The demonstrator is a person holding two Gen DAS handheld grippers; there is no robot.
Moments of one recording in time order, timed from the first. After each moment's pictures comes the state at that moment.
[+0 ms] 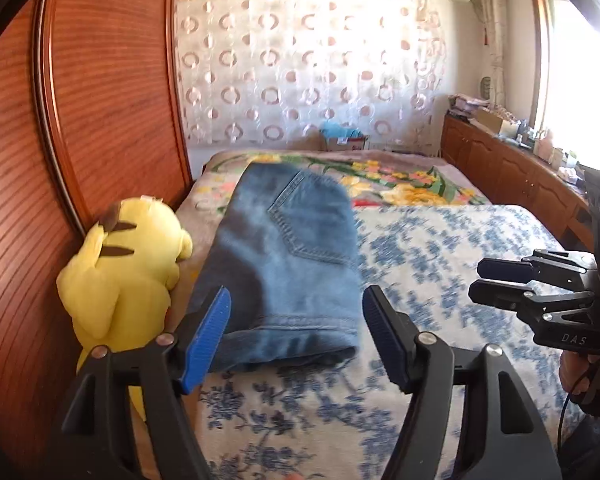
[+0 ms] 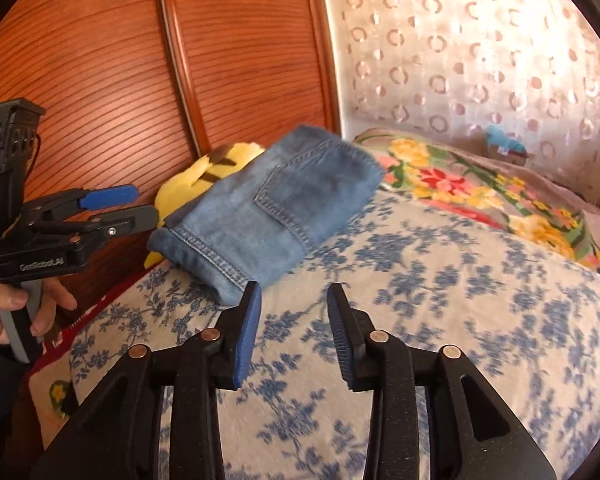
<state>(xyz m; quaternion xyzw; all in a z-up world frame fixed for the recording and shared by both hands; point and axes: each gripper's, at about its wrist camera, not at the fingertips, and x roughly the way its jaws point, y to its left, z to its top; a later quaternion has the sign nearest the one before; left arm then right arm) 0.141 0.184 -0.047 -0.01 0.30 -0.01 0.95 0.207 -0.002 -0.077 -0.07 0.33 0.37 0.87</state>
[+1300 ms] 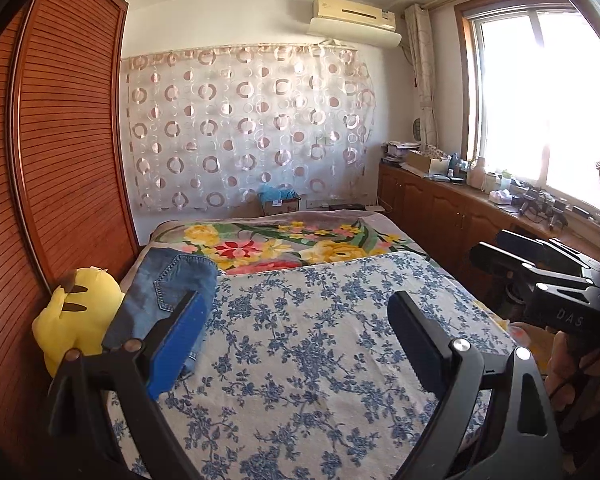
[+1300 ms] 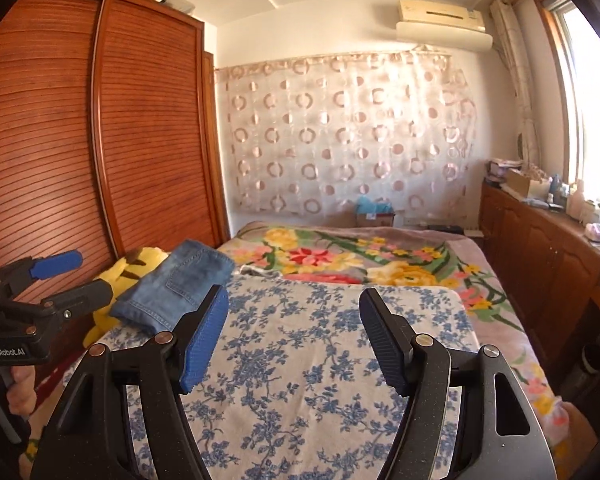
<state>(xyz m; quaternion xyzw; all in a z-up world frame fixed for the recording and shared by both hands) 0.029 0.015 0.048 0.00 0.20 -0.09 0.98 0.060 -0.182 0.036 -0.01 0.18 0.17 0.97</state>
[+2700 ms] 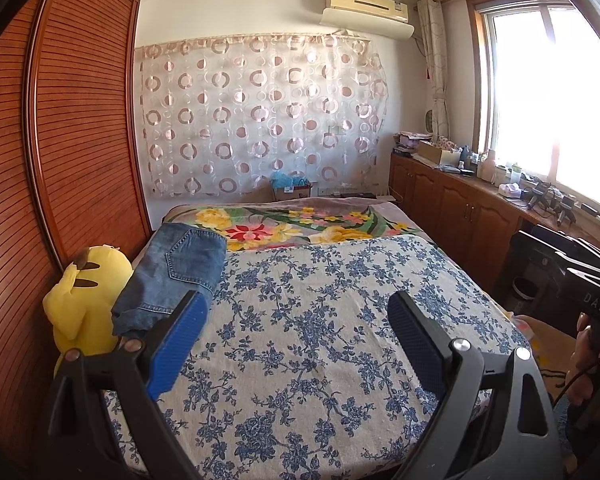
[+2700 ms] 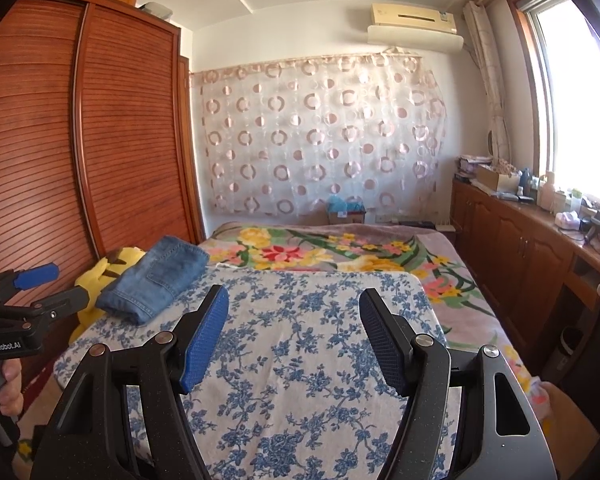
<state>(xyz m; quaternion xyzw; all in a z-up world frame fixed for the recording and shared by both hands) 0.006 0.010 0.030 0.00 0.22 -0.06 0.97 0.020 -0.215 0.026 0.00 0.18 0.12 0.98</state>
